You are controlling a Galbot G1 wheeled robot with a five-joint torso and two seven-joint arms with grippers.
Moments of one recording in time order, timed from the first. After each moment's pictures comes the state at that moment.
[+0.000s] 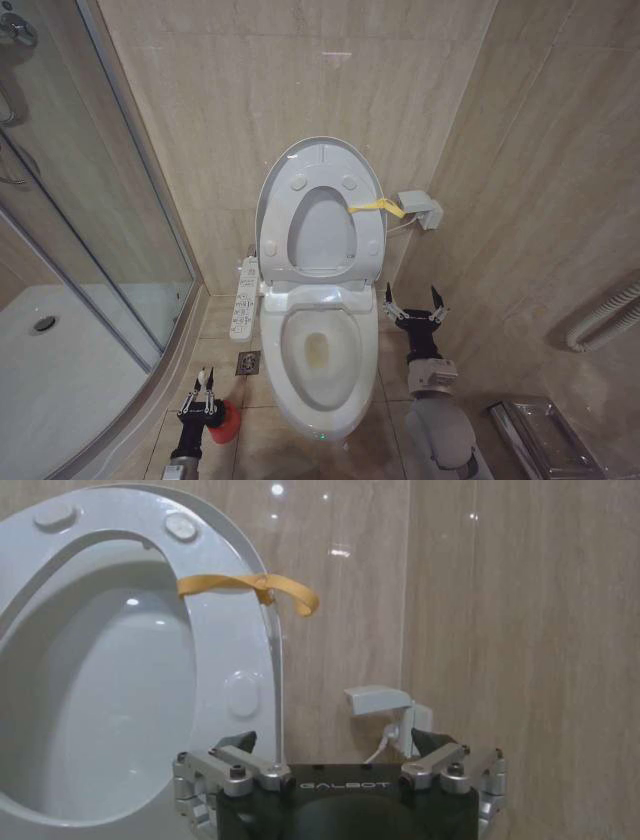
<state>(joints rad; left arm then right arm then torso) 1.26 -1.35 -0.46 -1.13 -0.07 -0.82 -0.07 -1.34 1.47 0.46 2.01 -0.01 0.06 0.28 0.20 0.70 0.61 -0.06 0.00</state>
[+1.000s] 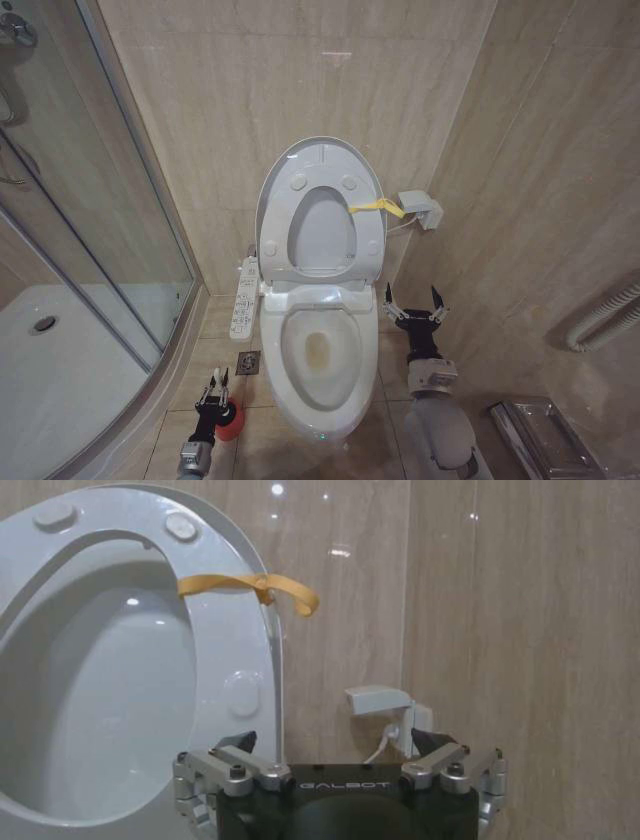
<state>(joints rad) 1.08 -1.36 -0.40 -0.83 -0.13 -0.82 0.02 -1.34 1.47 0.46 2.01 -0.01 0.06 0.28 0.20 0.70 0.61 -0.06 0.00</state>
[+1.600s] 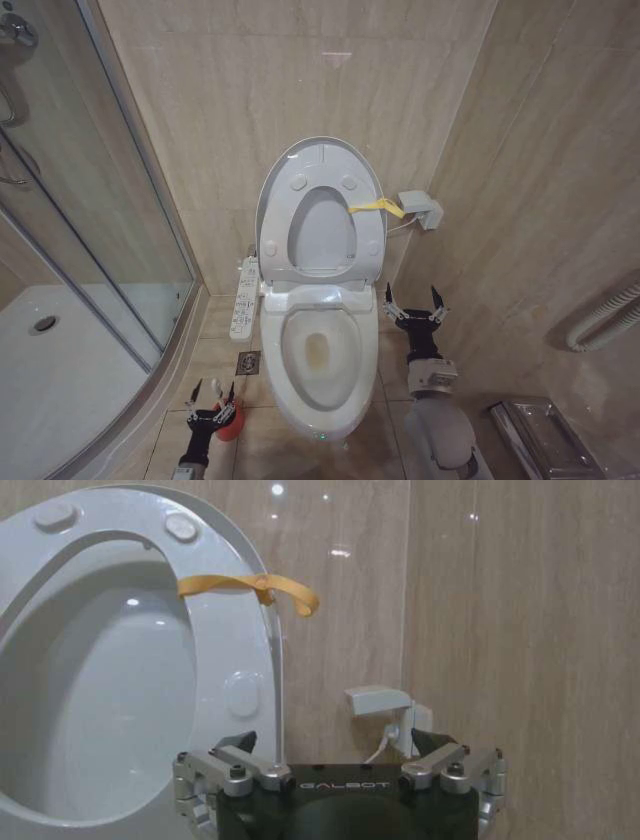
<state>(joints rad) 1.29 -1.37 -0.49 -1.12 -0.01 -0.79 -0.04 -1.34 1.47 0.46 2.01 -0.01 0.06 0.28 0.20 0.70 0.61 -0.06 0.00</state>
